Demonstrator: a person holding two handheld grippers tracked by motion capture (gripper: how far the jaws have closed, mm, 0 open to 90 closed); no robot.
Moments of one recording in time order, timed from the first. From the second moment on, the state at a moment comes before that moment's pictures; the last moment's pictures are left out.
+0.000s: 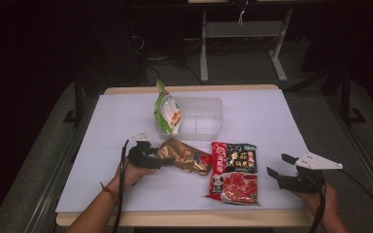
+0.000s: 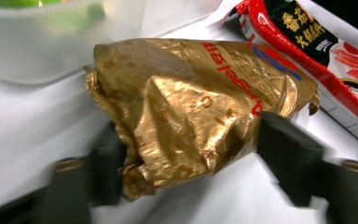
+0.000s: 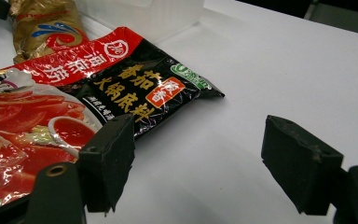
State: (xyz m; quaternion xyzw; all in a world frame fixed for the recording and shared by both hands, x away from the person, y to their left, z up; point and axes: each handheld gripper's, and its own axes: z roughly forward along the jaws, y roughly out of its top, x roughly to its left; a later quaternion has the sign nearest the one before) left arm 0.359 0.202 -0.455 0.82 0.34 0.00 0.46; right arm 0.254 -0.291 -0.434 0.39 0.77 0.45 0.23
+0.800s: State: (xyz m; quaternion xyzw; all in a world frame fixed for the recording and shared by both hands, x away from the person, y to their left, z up) left arm 0.339 0.226 -0.410 0.75 0.31 0.05 0.58; right arm 0.257 -0.291 -0.430 0.39 0.77 0.45 0.23
